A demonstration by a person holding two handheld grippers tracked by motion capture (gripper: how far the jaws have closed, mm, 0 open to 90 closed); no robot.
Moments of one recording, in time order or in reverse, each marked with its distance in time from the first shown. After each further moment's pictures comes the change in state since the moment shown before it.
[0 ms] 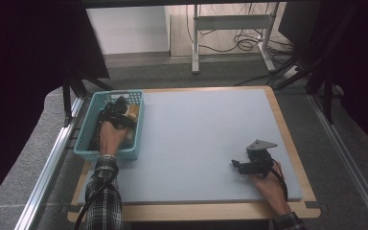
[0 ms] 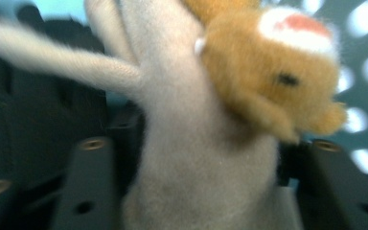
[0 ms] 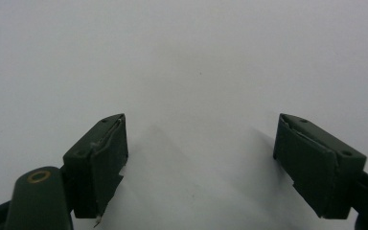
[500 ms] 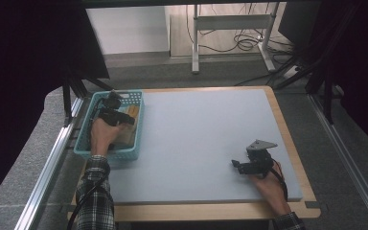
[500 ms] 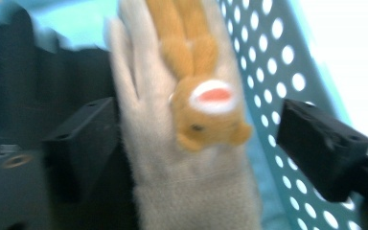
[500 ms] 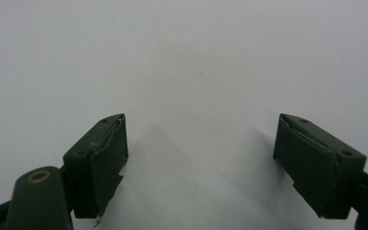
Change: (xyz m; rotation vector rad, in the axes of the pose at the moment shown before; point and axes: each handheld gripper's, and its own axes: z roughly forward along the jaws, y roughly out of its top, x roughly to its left) left arm 0.011 -0.006 -0.047 -0.140 -0.045 0.004; right arm 0.000 0.000 0.000 0.000 -0.001 0.000
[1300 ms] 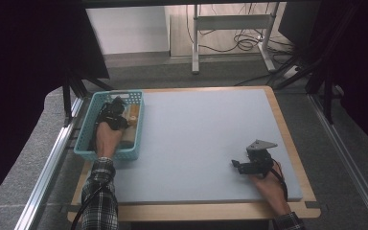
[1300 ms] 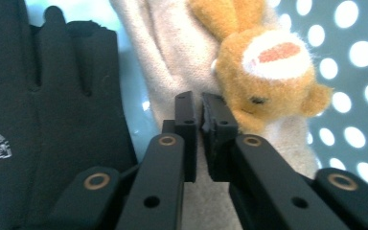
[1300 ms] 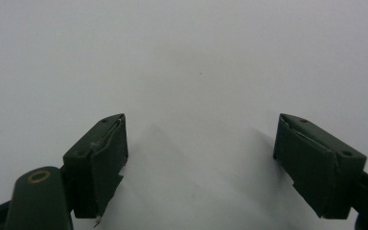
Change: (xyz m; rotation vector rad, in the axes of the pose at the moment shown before) left arm -0.003 -0.009 0.029 0.068 0.051 0.007; right arm 0.000 0.000 0.000 0.000 0.000 0.000
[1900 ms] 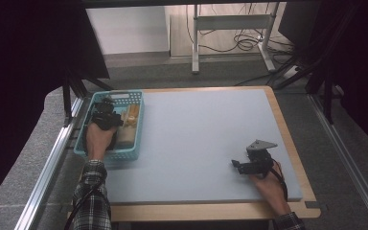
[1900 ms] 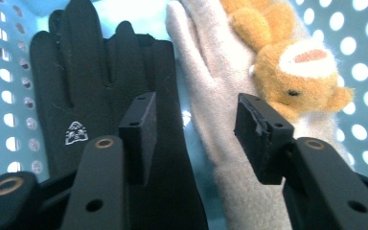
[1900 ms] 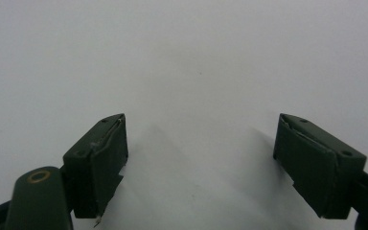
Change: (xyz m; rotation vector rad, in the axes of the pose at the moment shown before) left arm 0.022 -0.013 -0.021 -0.102 0.047 -0.014; right arm 0.000 0.000 0.000 0.000 0.000 0.000
